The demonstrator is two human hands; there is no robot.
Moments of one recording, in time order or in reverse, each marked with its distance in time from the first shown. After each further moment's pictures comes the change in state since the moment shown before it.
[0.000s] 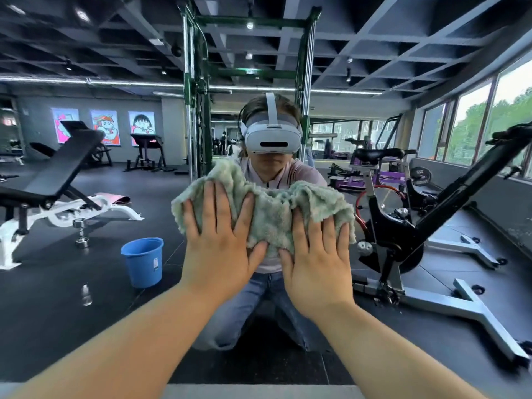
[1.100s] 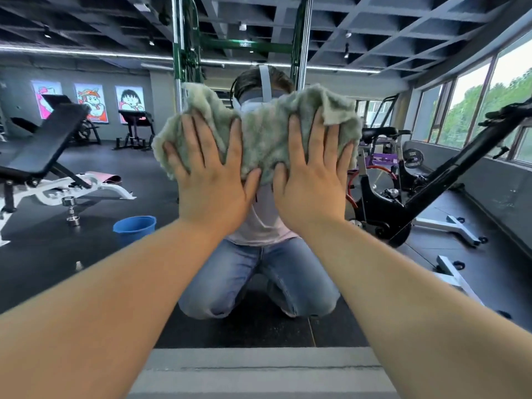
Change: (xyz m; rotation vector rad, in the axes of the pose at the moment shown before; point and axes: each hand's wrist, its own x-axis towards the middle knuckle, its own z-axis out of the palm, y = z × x) left_hand 0.046 0.008 -0.021 -0.066 0.127 -0.189; right_hand 0.069 -0.001 -0.048 0.111 0.027 0.132
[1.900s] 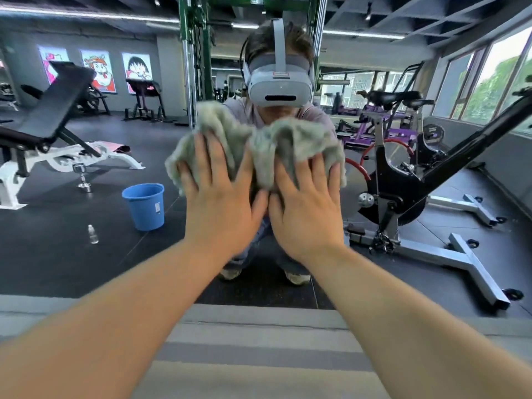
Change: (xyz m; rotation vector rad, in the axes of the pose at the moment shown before) left_hand -0.101 0.010 0.020 -0.075 -0.150 -0.003; right_hand -0.100 0.007 0.054 0.140 0.017 -0.163
